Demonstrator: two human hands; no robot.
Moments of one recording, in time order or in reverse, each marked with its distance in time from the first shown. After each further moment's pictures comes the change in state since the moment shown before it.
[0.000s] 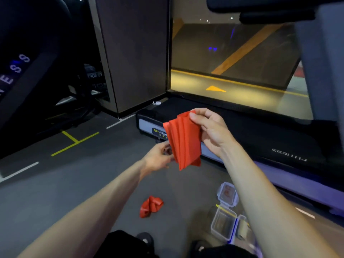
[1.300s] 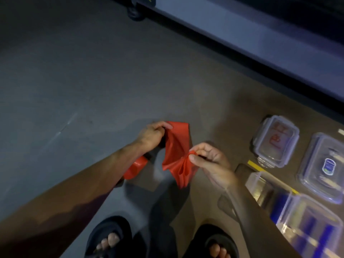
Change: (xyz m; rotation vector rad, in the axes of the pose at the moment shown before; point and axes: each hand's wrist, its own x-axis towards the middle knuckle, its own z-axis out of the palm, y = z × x) left_hand 0.274 -0.486 0.169 -0.019 -0.105 -0.578; right_hand 0.094 0.523 -0.266 0.060 0.069 0.594
